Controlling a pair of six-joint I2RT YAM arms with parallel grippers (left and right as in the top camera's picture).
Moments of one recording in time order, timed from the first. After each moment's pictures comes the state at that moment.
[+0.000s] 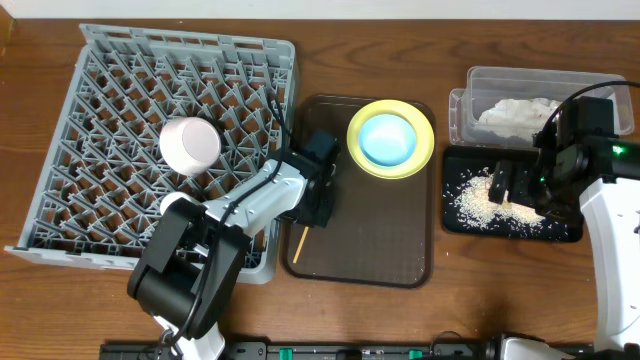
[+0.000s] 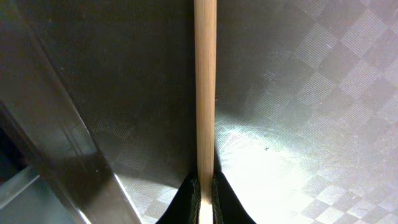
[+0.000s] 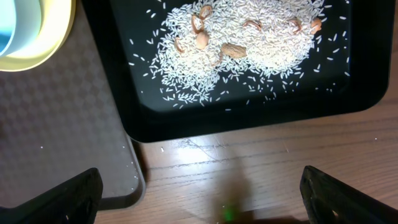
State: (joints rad) left arm -0.55 1.86 1.11 -0.77 0.08 -0.24; right arm -0.14 1.40 1.26 -1.27 -0.06 0.17
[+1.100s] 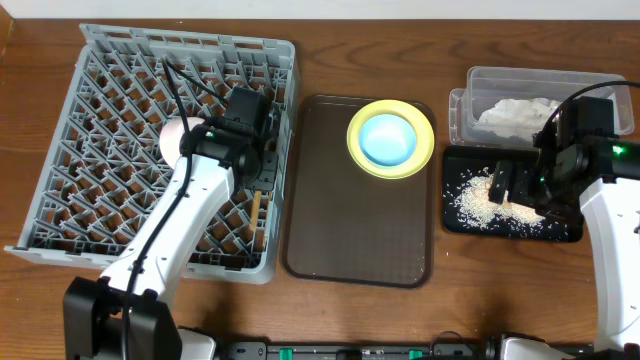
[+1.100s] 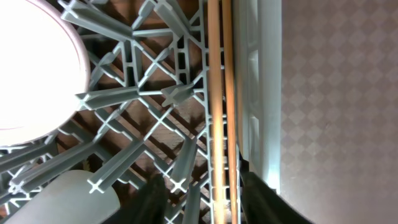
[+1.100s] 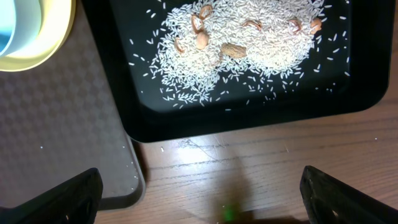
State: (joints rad) left arm -0.29 1.55 1.21 -0.94 -0.08 -0.13; right arm -0.14 1.40 1.26 -1.28 -0.06 0.17
